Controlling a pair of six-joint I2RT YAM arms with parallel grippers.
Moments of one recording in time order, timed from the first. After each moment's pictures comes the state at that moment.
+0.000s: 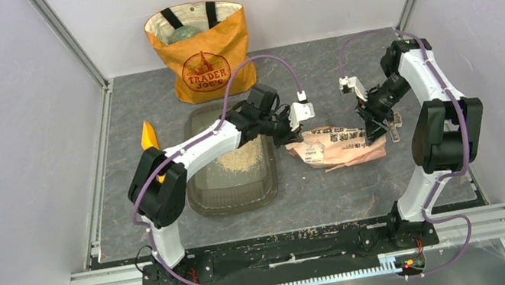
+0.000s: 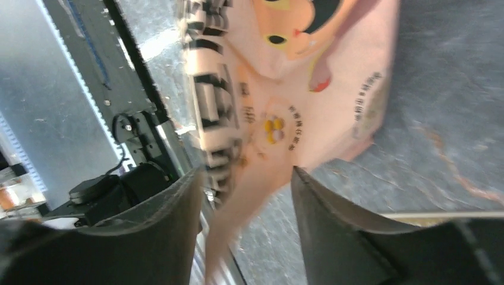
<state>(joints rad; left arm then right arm) -0.77 1.89 1.40 -0.26 0.62 0.57 -0.14 1.79 1.50 -1.58 -0.58 -1.29</state>
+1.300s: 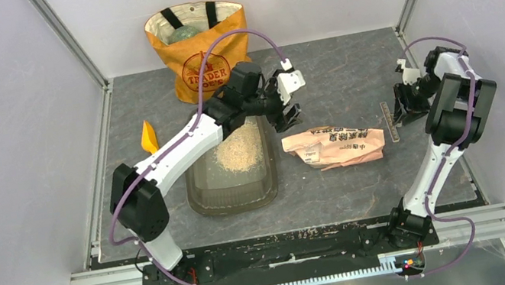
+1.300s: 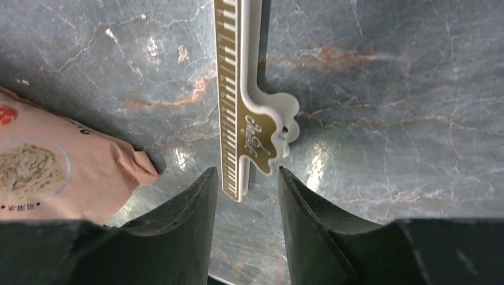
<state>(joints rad) -0.75 1.75 1.53 -0.30 0.50 0.44 -0.48 2.10 1.62 -1.12 -0.38 -0.48</state>
